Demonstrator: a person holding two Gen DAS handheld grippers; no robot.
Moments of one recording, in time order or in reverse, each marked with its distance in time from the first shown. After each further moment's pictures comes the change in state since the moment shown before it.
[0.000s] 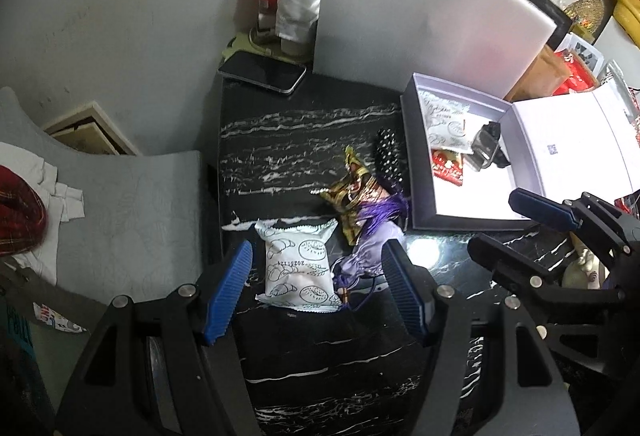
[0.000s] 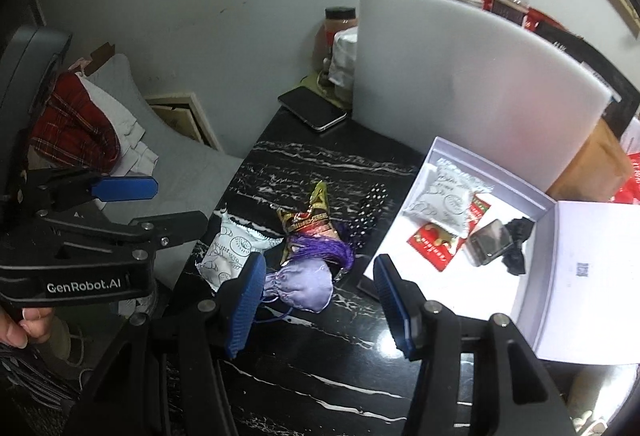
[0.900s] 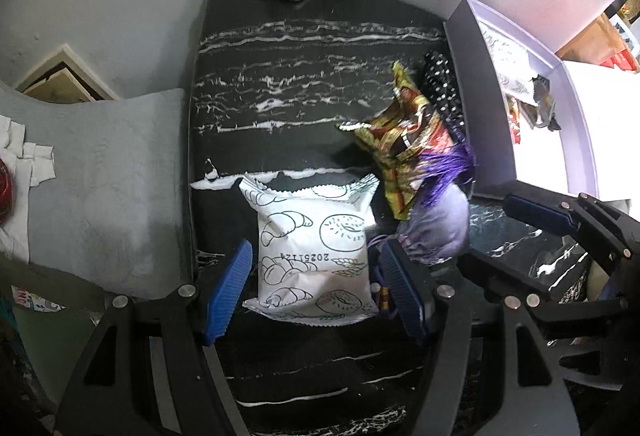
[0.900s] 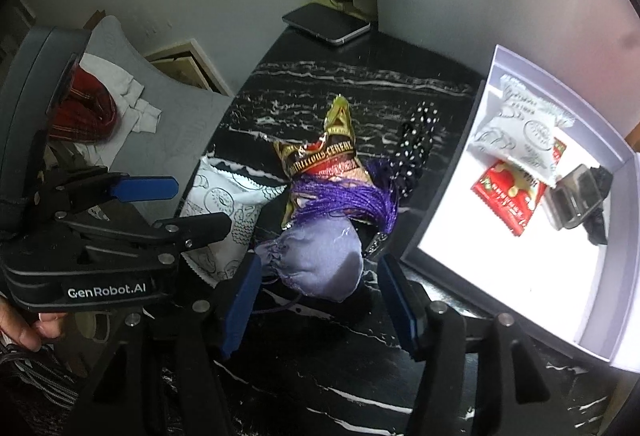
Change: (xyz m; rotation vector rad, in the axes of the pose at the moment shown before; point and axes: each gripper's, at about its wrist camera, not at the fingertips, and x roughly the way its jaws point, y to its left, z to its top) left arm 0.122 0.022 -0.017 -0.056 0.211 -0.020; right arm 0.106 -0.006 -0.022 0.057 0.207 0.103
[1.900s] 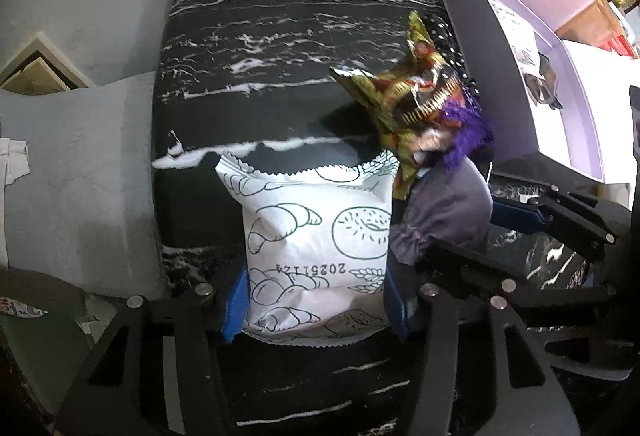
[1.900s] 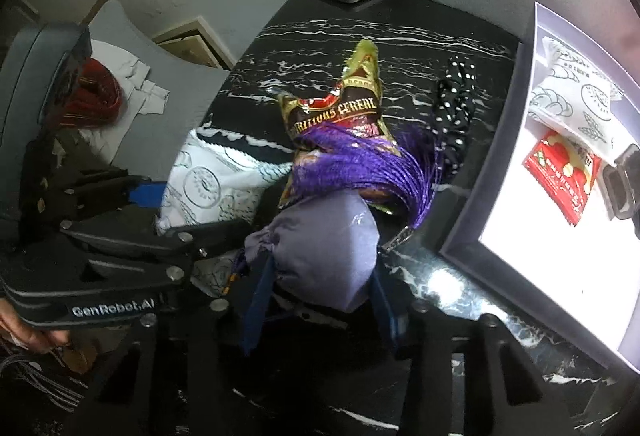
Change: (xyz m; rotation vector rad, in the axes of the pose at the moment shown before) left arm 0.043 -0.004 -0.014 0.016 0.040 -0.072; right arm 0.034 -0.001 -0.006 0.014 0.058 0.074
